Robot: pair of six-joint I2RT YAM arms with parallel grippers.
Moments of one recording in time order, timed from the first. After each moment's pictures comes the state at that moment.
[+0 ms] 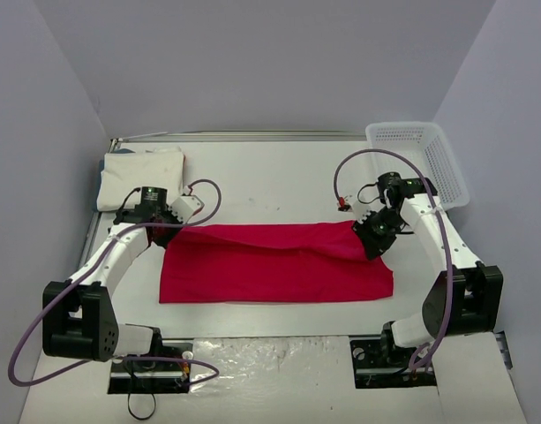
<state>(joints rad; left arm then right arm) -0.11 1.32 0.90 -0.58 0.05 0.66 0.09 1.44 1.19 -1.25 -0.30 -0.74</state>
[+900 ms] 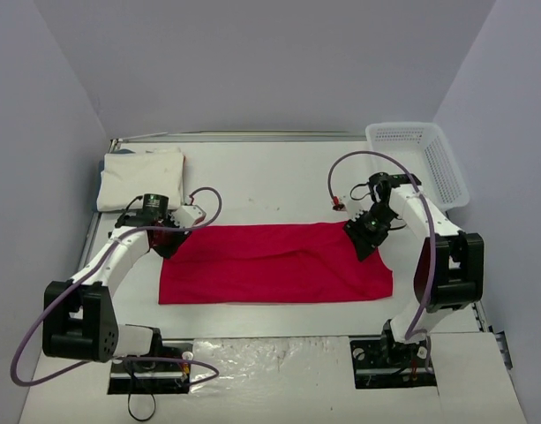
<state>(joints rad) -0.11 1.29 0.86 -0.65 0.14 0.64 0.08 1.60 1.17 -1.17 -0.32 -0.74</state>
